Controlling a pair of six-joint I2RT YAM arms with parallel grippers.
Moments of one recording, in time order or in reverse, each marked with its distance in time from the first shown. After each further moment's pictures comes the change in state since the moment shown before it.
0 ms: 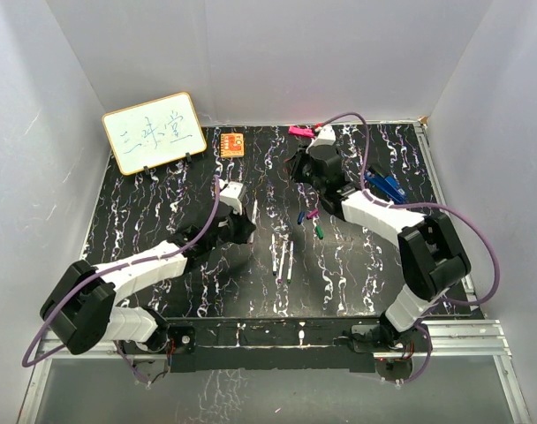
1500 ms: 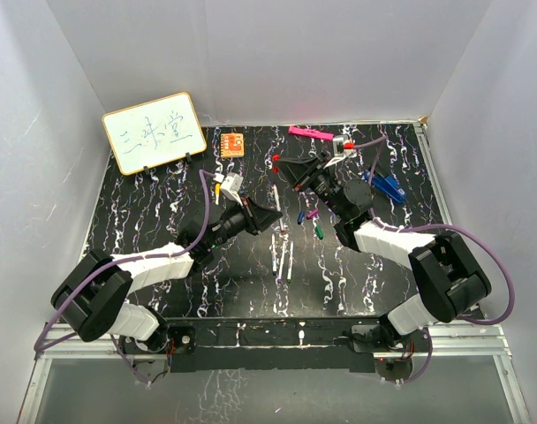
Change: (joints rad) left arm 0.000 0.097 -0.087 0.670 0.295 -0.326; right arm 0.003 -0.180 -0.383 0.882 -0.373 0.215
